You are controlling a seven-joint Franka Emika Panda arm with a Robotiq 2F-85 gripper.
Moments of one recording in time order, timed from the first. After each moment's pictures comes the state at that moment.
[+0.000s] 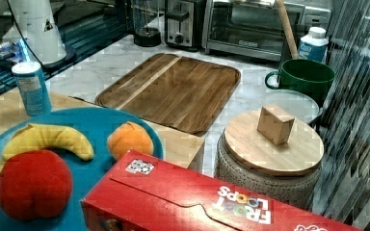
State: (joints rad) arm -0.02 0.05 -0.03 -1.86 -0.06 0.26 -0.07
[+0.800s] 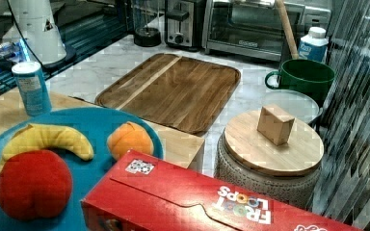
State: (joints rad) arm -0.02 0.06 -0.03 -1.88 -0.06 0.27 -0.09
